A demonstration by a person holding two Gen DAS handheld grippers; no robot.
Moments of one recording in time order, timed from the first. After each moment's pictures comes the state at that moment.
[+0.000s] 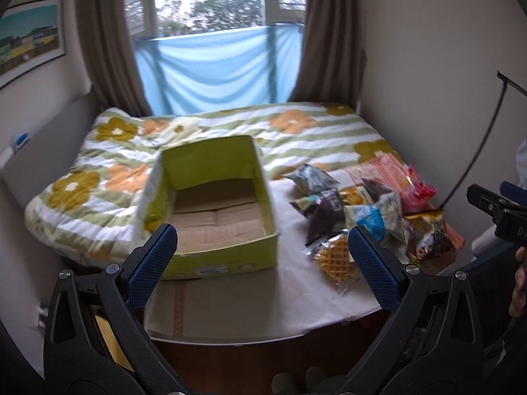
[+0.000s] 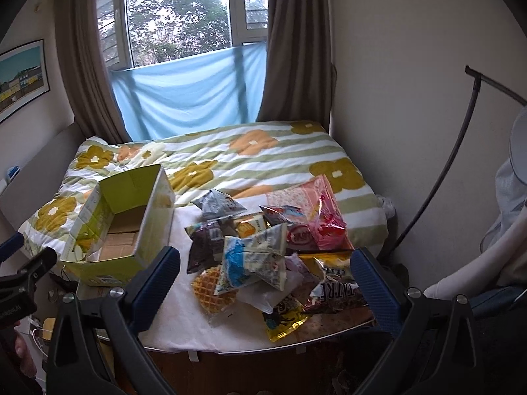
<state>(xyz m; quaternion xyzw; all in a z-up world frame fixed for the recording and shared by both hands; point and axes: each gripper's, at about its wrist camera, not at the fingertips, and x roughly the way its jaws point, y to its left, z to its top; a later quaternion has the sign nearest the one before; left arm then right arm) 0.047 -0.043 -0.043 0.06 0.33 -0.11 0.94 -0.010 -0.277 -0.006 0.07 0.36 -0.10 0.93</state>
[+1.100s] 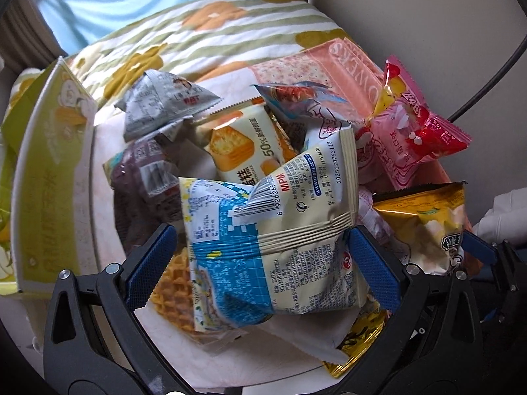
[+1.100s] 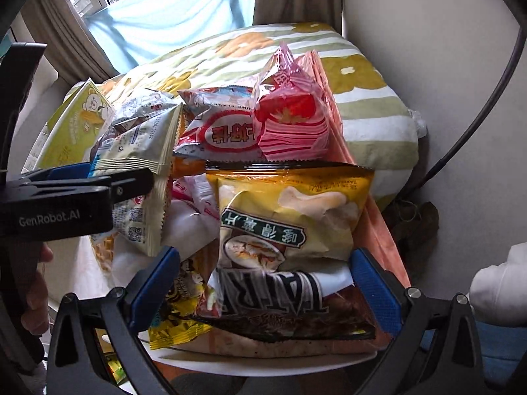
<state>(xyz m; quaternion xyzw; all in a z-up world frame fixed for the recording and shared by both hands) 0.188 -0.279 -0.220 0.10 0.54 -0.17 0.82 0.068 -0.407 -0.193 0.12 0.52 -0.02 0.84</state>
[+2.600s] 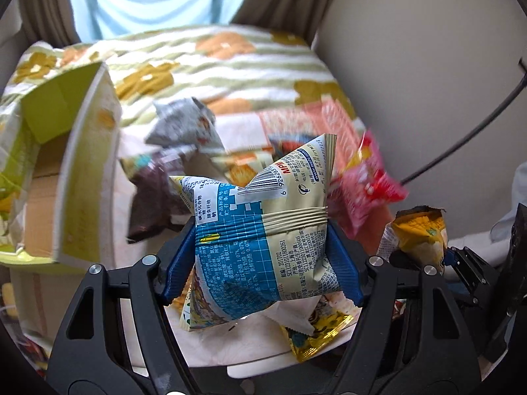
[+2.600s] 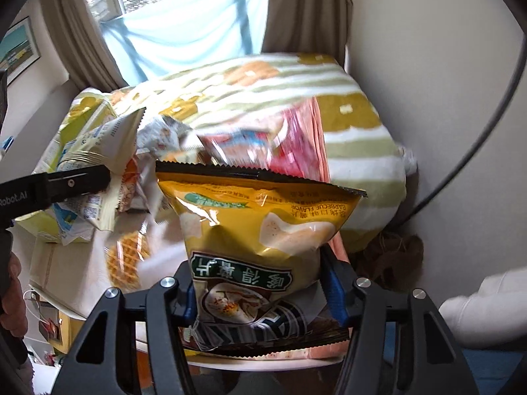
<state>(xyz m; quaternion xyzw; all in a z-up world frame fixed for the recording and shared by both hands) 0.169 -0.220 -0.136 -0.02 0.49 -0.18 0.85 0.065 -0.402 -0.115 0.06 0.46 -0.02 0.88</state>
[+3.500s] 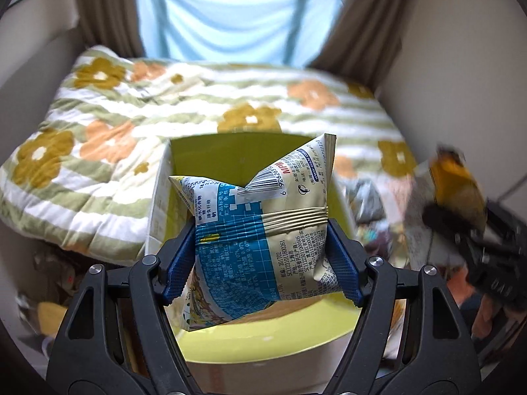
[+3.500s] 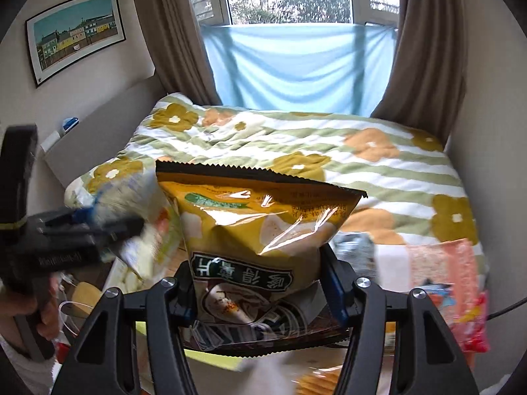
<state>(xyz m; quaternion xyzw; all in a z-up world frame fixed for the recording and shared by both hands) 0.278 0.096 -0.070 -0.02 0.46 -0.12 0.88 0.213 -0.118 -0.027 0.03 0.41 0.12 0.90</state>
